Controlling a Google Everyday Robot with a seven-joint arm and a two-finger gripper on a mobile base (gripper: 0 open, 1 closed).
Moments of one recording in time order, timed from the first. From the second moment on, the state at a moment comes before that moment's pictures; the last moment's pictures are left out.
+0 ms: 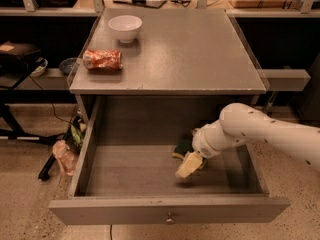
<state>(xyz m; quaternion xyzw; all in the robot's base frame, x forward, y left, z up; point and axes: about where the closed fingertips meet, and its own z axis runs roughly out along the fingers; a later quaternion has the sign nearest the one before) 0.556 -0.095 0.609 -0.53 0.80 0.15 0.25</state>
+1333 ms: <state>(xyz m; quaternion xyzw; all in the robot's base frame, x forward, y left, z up) 0.556 -0.095 0.609 -0.53 0.80 0.15 0.25</state>
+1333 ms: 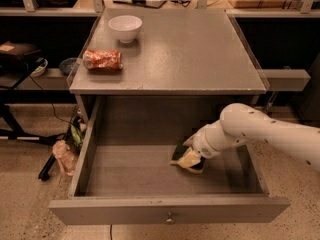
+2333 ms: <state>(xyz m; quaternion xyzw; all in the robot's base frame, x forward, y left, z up) 0.556 -0.082 0.644 -0.55 0.75 0.25 0.28</state>
